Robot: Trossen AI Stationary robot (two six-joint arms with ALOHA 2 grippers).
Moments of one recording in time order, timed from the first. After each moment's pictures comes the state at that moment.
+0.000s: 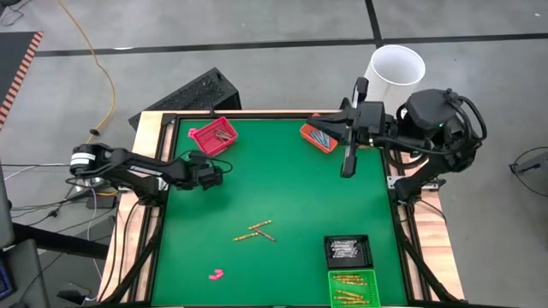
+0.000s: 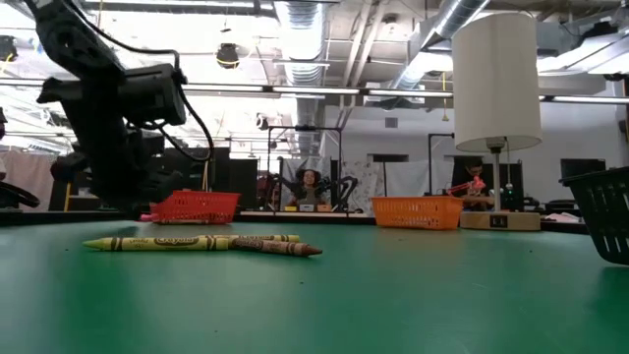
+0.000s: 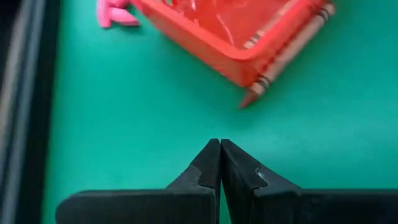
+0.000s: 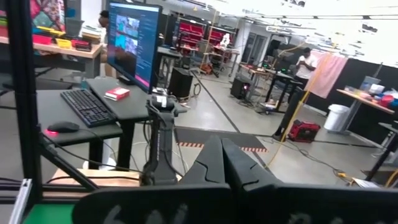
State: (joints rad) left arm 0.16 1.31 0.42 -0.42 -0.73 -1.05; right arm 0.32 1.48 2.28 -0.71 0.53 -0.24
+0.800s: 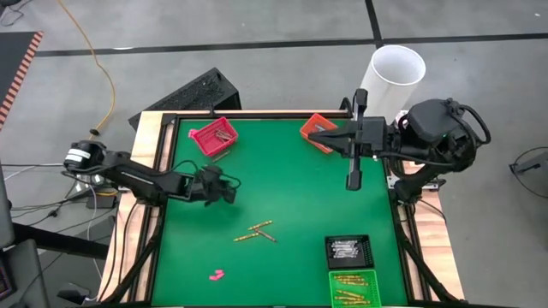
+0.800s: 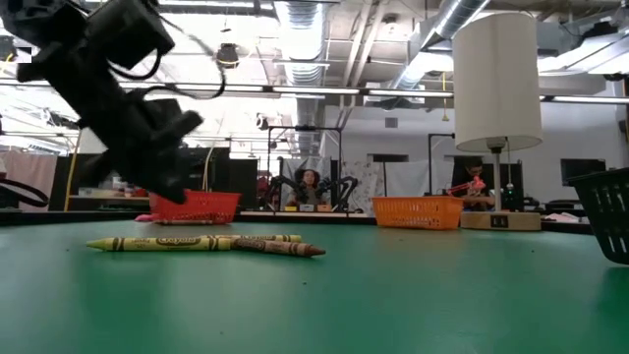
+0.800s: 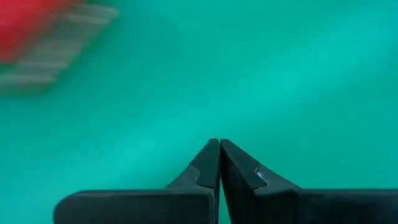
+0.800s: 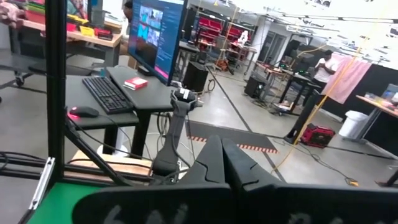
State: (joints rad) left arm -0.13 1.24 0.42 -0.03 -0.55 -1.03; right arm 0.40 1.48 2.28 -0.76 0.53 -0.27
